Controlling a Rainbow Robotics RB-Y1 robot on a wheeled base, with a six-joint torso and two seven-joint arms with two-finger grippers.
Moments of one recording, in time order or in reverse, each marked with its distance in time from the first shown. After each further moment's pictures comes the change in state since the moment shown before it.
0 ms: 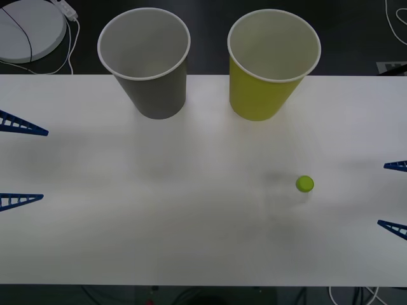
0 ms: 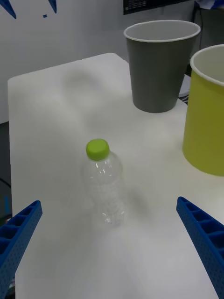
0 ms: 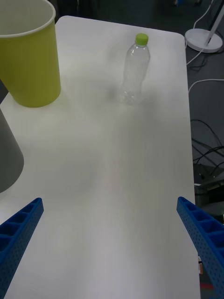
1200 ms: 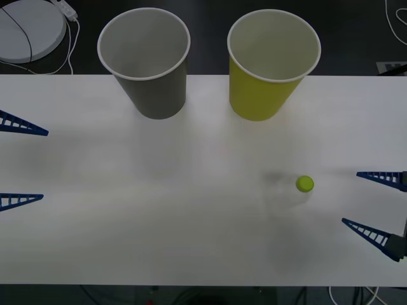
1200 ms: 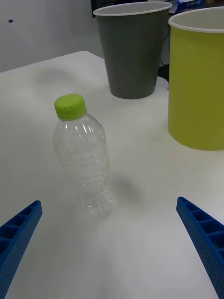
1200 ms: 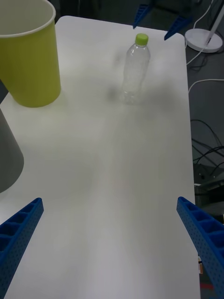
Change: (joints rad) right arm -0.163 0.191 0.193 0.202 0.049 0.054 0.157; left arm 0.000 0.000 0.000 0.000 0.000 0.000 0.000
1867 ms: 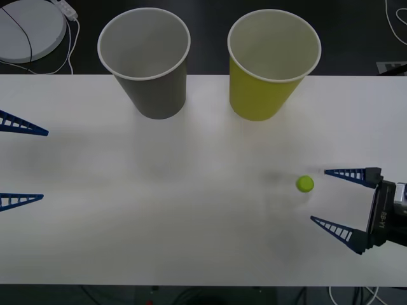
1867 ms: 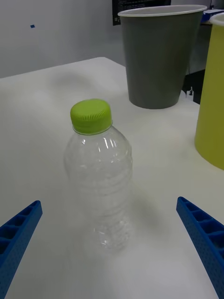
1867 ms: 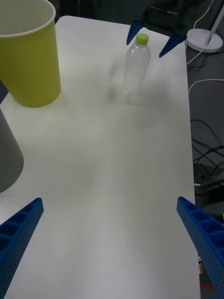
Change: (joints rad) right arm -0.113 0.024 0.172 0.000 -0.003 0.081 0.070; left arm 0.000 0.000 0.000 0.000 0.000 0.000 0.000
